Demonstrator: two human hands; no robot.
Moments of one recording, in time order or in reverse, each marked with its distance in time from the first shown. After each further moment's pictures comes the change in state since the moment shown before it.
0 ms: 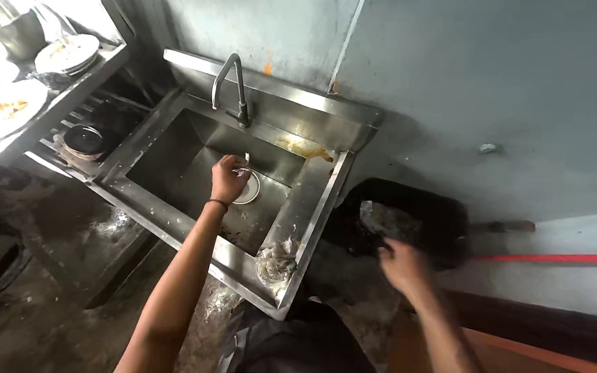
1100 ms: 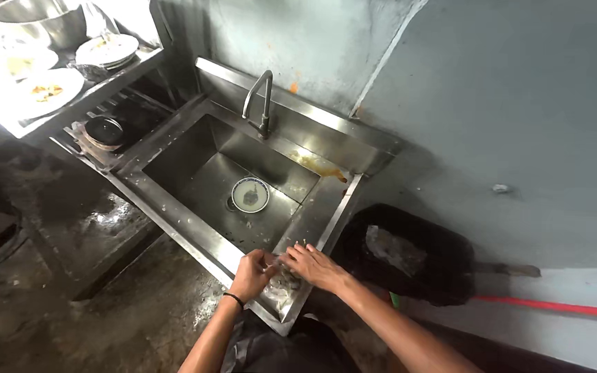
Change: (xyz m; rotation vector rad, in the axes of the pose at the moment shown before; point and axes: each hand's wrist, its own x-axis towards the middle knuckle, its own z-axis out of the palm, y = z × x) left_hand -0.188 -0.041 0.049 -0.214 -0.351 -0.290; right_hand 0.034 -0.111 0.119 -0.534 -0.430 -1.166
